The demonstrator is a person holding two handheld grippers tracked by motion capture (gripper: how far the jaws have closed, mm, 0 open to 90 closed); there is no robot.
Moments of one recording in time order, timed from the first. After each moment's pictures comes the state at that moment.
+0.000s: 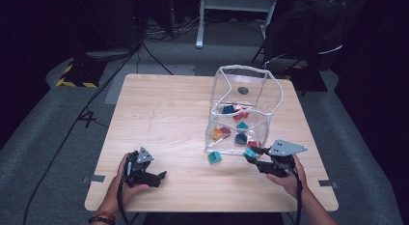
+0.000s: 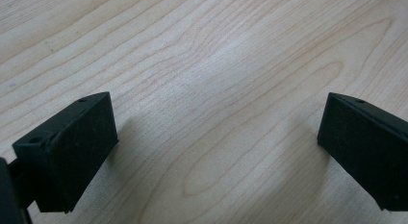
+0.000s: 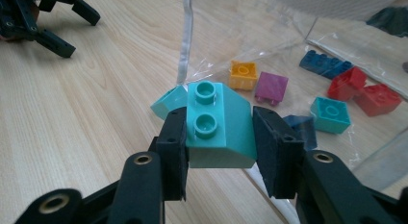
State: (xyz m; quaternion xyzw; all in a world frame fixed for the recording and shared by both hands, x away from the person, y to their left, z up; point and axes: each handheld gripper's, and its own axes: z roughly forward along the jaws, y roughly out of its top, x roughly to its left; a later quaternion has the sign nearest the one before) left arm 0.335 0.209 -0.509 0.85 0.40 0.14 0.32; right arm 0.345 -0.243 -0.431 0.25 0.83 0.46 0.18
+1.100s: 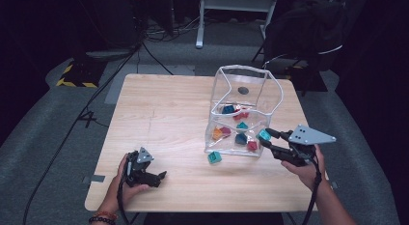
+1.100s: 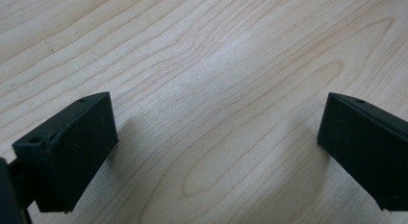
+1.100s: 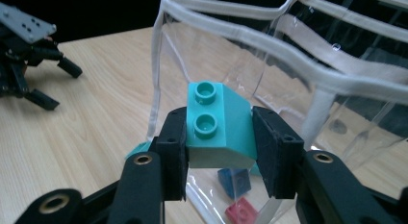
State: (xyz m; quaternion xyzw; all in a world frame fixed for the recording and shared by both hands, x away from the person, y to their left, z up) left arm 0.335 0.209 -0.509 0.85 0.40 0.14 0.32; right arm 0.341 -0.260 -0.356 0.25 0.80 0.49 0.25
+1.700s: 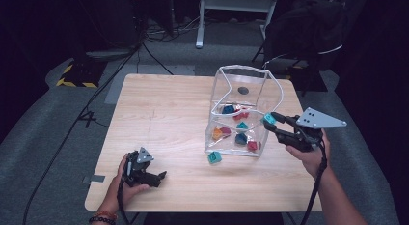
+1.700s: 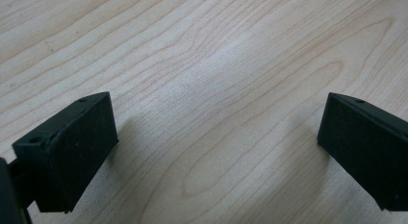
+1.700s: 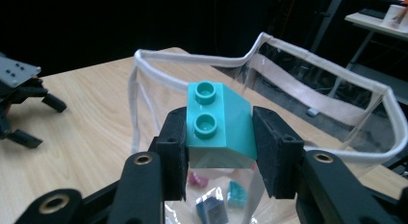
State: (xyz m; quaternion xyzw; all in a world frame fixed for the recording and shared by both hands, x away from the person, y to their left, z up) left arm 0.335 0.209 -0.509 0.85 0.40 0.14 0.32; right arm 0.359 -0.262 -0.319 0.26 0.77 0.51 0.27
